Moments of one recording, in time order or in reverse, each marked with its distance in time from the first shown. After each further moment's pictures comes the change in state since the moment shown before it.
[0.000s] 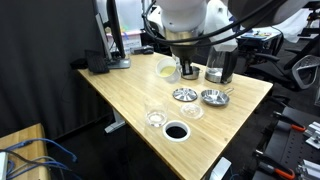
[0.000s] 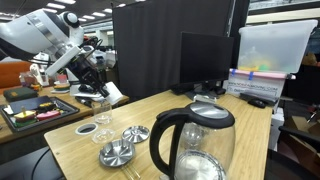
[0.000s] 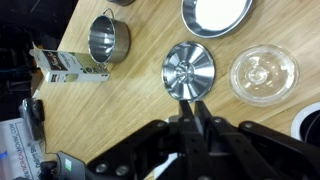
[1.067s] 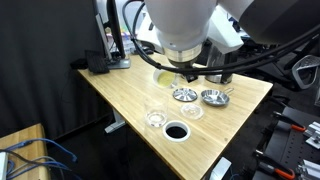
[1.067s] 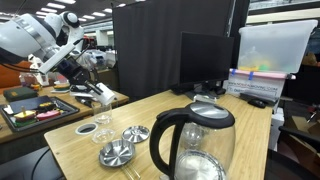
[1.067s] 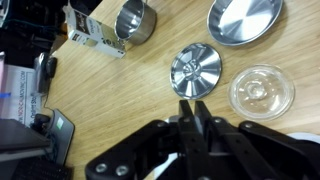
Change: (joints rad) arm 0.125 0.053 0.006 0.026 -0.129 -0.127 -0.156
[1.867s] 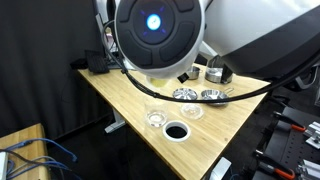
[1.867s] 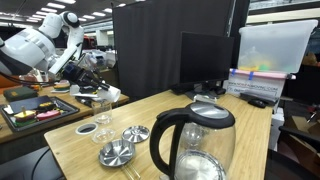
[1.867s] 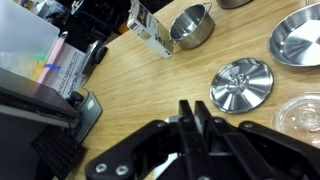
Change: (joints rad) arm 0.059 0.160 0.011 0.090 -0.263 -0.196 -0.077
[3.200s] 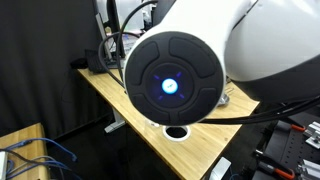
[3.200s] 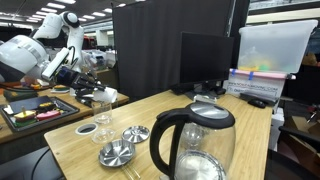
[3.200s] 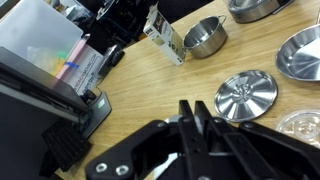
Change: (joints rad) arm 0.055 0.049 0.016 -0.009 -0.069 -0.111 0.004
